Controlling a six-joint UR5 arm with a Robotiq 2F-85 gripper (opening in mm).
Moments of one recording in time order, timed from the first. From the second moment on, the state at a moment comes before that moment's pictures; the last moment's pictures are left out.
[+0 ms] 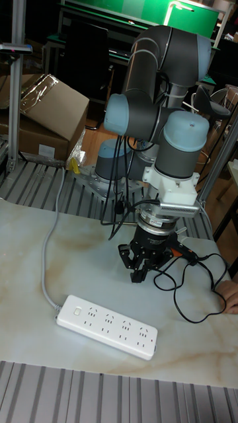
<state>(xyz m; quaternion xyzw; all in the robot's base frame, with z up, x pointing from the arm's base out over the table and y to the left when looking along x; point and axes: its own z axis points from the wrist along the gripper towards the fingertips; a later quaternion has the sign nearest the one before) 0.567 0.091 0.078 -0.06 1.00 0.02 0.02</state>
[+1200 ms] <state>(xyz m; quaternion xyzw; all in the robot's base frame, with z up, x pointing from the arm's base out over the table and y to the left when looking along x) 0.604 0.100 0.082 -0.05 1.00 0.03 0.03</state>
